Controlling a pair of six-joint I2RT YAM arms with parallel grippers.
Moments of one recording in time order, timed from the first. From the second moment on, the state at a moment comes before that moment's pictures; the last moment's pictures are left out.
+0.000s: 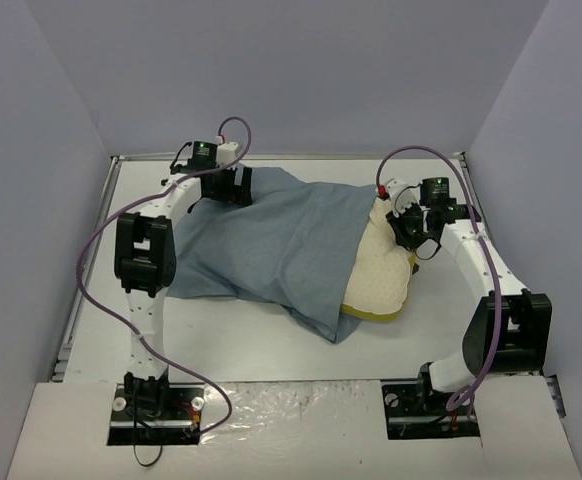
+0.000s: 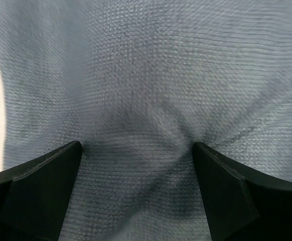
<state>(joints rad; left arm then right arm) -0.18 2.18 1.85 -0.47 0.32 0.02 0.04 1.46 1.13 -0.66 -0.24 -0.59</state>
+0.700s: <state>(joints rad) -0.07 1.89 1.36 -0.16 0.57 -0.10 -0.13 1.53 1.28 -0.69 -0.46 -0.54</state>
